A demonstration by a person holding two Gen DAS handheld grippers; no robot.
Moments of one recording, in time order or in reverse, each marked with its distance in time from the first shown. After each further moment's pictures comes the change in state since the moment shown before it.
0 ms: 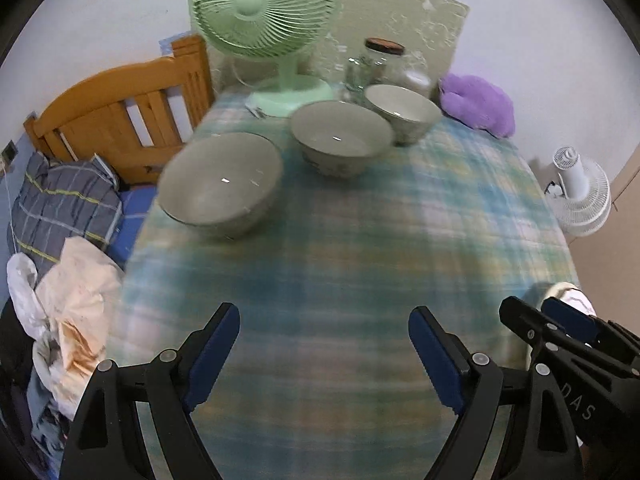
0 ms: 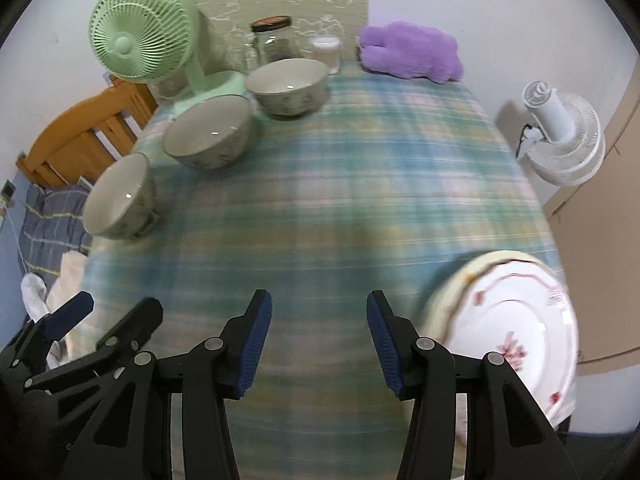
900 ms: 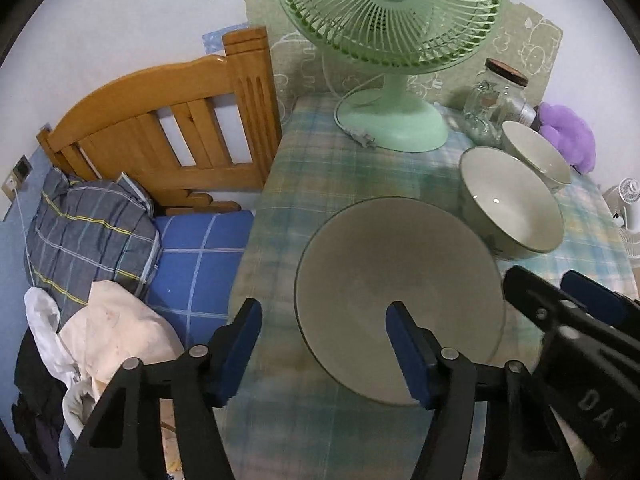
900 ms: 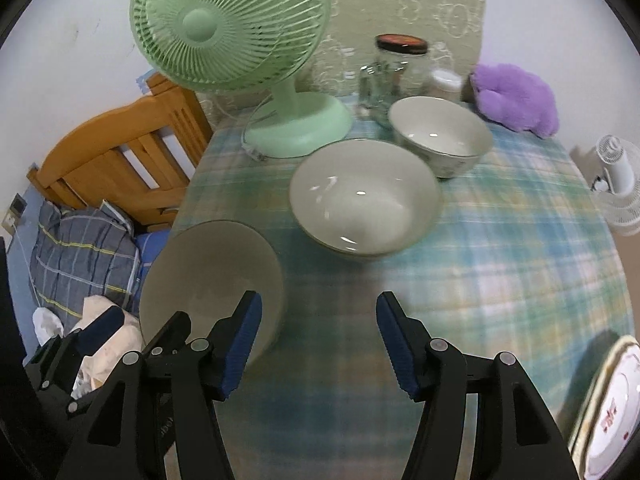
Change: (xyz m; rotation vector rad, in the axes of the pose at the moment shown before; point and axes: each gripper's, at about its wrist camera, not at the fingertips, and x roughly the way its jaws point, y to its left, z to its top) left arm 0.077 0.126 0.083 -0.006 -0.022 0.109; right arm 0.083 0.167 0.094 -0.038 -0.072 0.067
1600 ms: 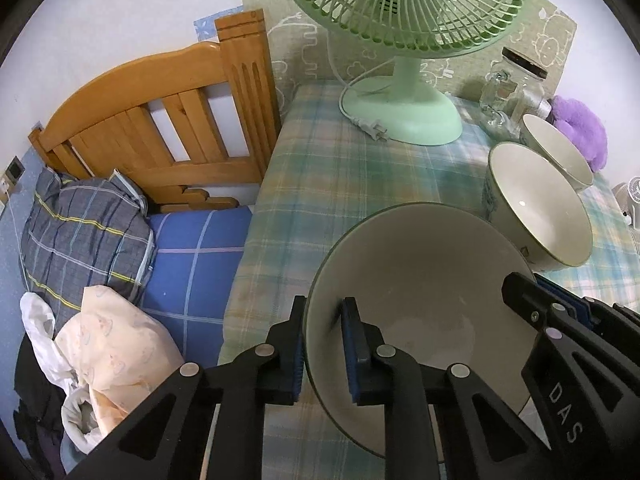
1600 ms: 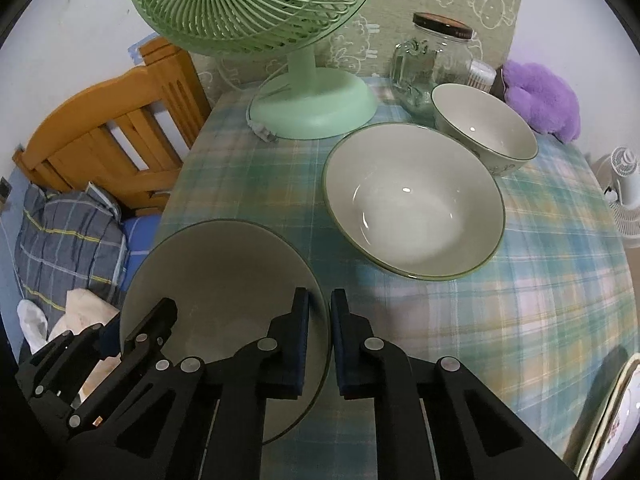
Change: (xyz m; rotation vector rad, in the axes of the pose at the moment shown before) left arm 0.027 0.007 0.010 0.011 0.034 0.004; right arm 0.046 0.033 0.013 -0.035 0.062 -0.040
